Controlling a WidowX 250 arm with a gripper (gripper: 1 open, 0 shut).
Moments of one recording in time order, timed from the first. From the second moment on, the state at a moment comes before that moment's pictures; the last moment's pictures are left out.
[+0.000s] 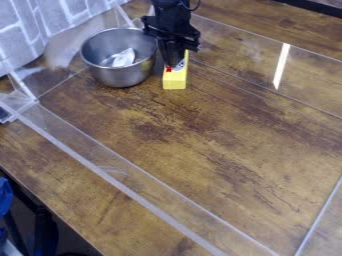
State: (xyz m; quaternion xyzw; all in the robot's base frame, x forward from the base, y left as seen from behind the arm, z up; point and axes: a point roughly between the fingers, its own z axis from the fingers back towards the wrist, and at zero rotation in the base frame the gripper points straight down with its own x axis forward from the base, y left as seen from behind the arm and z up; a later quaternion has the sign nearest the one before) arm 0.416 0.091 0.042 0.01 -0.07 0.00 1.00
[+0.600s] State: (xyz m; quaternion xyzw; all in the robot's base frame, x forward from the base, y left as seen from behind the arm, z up) arm 0.405 0.092 0.044 0.00 -0.04 0.00 1.00
